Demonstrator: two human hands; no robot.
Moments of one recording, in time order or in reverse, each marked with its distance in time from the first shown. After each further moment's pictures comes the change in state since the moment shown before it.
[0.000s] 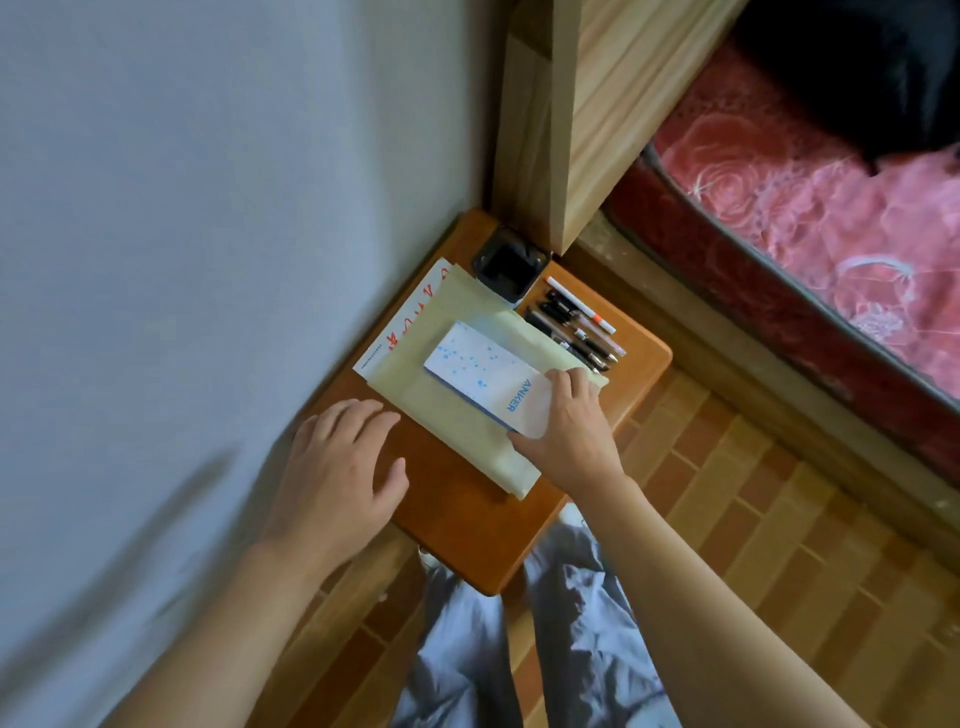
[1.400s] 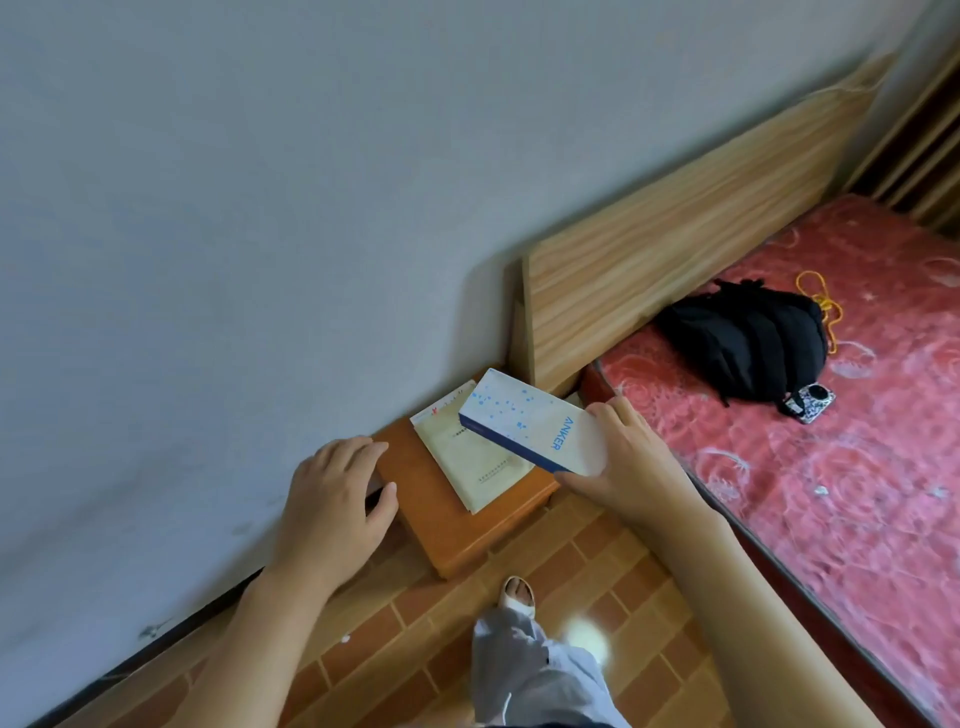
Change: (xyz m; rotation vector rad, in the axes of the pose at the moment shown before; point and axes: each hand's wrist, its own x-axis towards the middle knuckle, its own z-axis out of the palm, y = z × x) left_hand -0.326 0.226 -0.193 -0.082 0.483 -0.249; right_hand -0.319 0.025 -0.372 -0.163 0.176 -0.605
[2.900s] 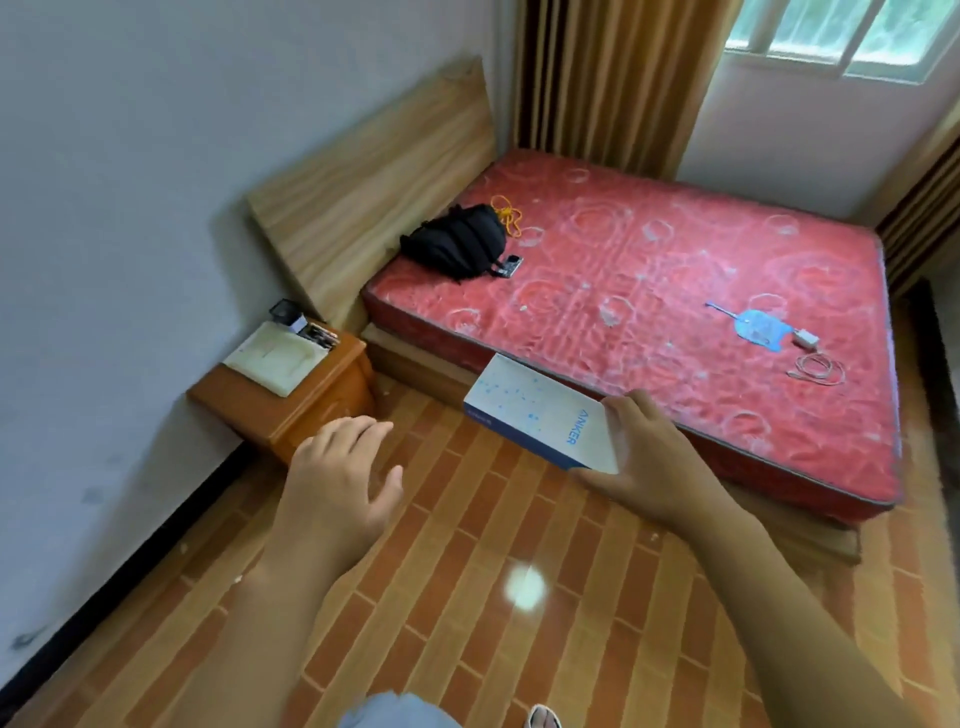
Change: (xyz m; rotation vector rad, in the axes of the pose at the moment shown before) left_hand -0.554 0.377 0.035 -0.038 0.054 0.494; right_hand -0.817 0.128 -0.041 0.075 0.311 0.345
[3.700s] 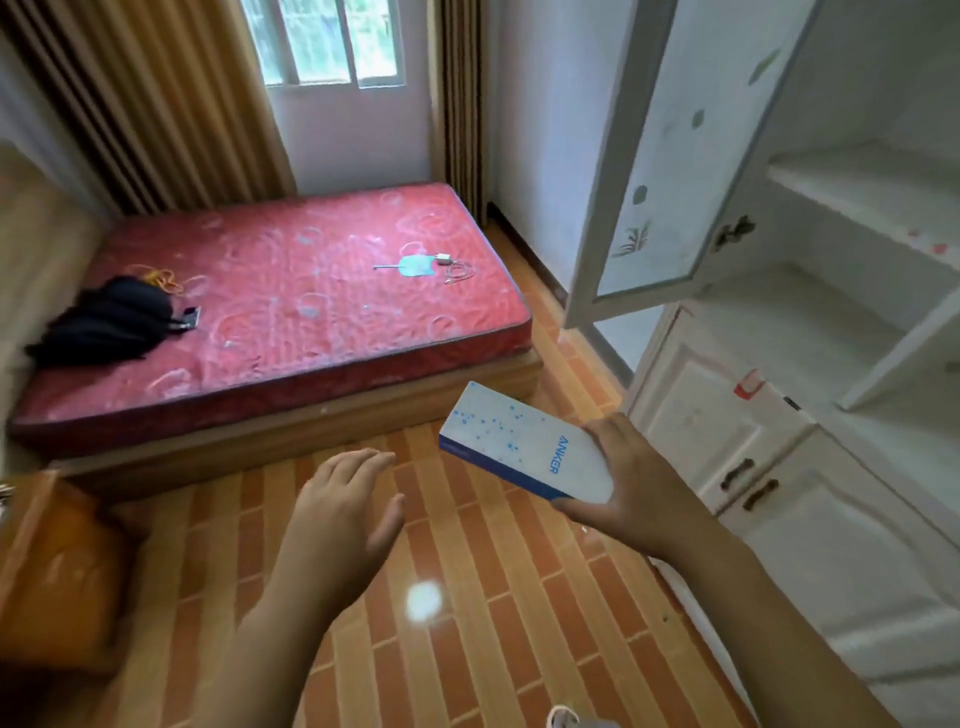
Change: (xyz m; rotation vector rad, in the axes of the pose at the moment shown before) left_hand -0.237 0.143 0.001 -0.266 -0.220 0.734; right_hand -0.504 -0.099 0.029 -0.030 0.421 0.621
